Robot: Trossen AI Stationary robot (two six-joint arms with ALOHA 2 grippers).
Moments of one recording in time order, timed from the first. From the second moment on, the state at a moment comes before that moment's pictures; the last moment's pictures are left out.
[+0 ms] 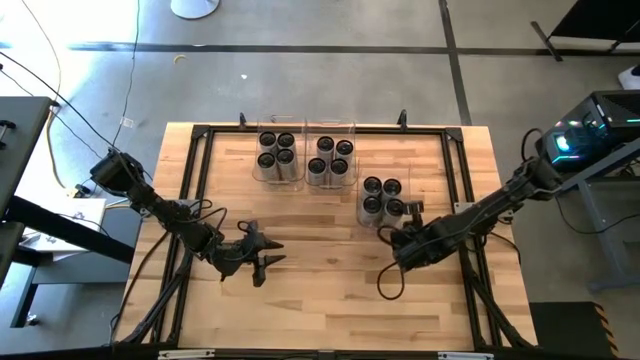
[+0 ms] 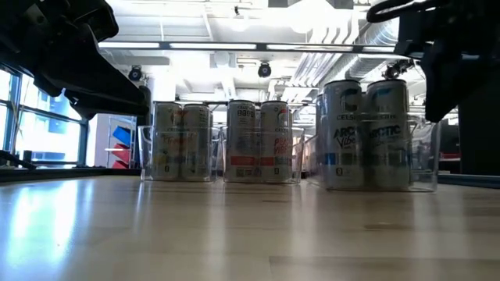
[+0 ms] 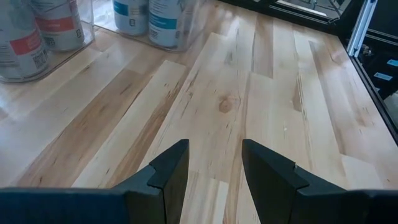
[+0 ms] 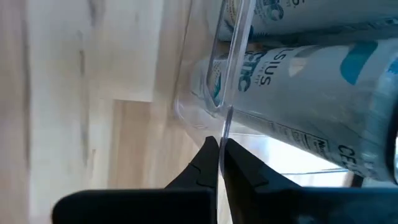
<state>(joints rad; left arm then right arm) -0.62 1.38 0.42 0.37 -0.68 -0.62 0.49 1.42 0.97 -1.15 0.45 0.31</state>
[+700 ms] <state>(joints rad) -0.62 1.38 0.42 0.37 -0.68 -0.62 0.51 1.43 1.25 -1.33 0.41 0.67</state>
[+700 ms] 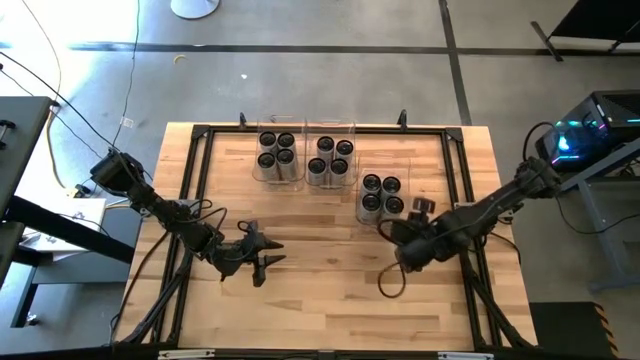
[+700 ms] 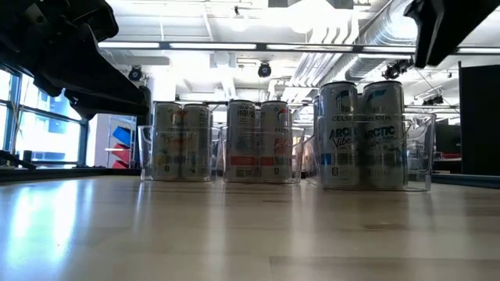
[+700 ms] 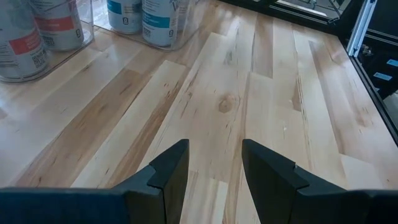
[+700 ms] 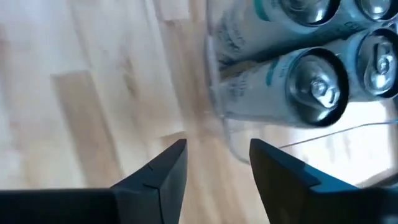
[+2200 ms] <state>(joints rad) -0.59 1.38 0.42 0.37 -0.69 -0.59 0.31 1.43 0.56 -0.53 0.74 1.02</state>
